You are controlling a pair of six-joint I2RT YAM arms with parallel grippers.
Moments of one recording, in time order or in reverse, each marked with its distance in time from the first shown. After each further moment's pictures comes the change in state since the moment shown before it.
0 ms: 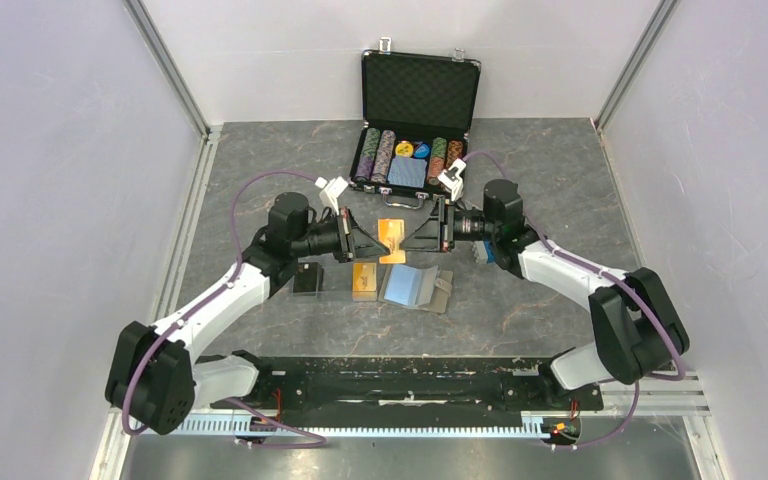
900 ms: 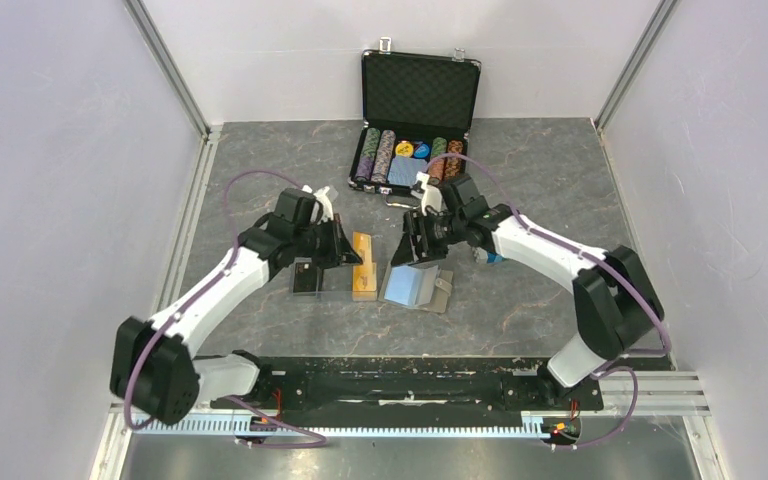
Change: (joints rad) left arm 0.019 0.101 0.164 -0.599 -0.348 0.203; right arm 0.141 0.187 0.316 -0.737 0.362 -0.427
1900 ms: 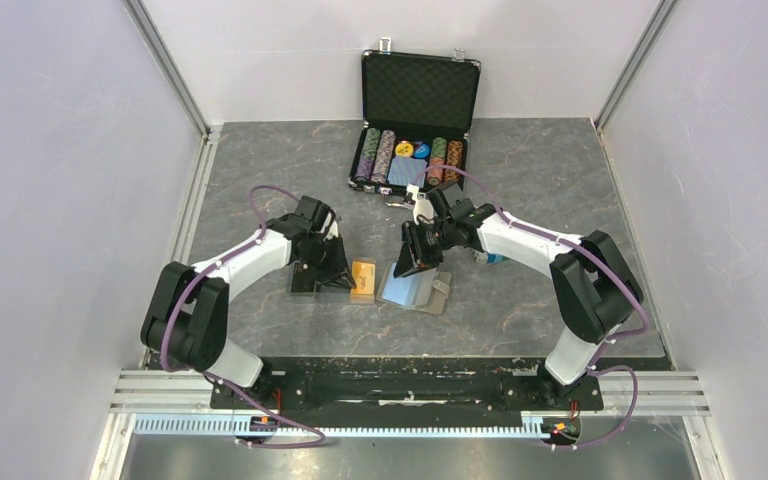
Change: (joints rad) left arm 0.032 0.224 -0.007 -0.080 -0.022 0.018; right arm 0.015 0.084 0.018 -0.035 -0.021 -0.008
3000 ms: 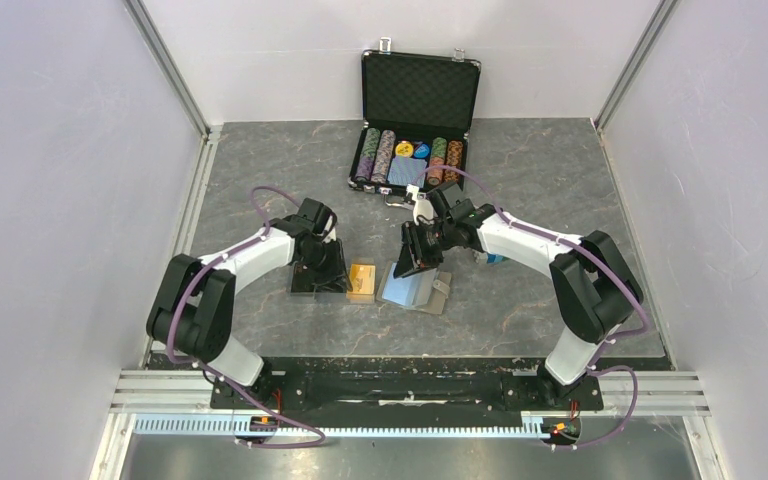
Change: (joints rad) left arm 0.006 0.040 0.001 -0.025 -0.089 0.008; right arm 0.000 0.000 -0.004 0.006 -0.005 0.000
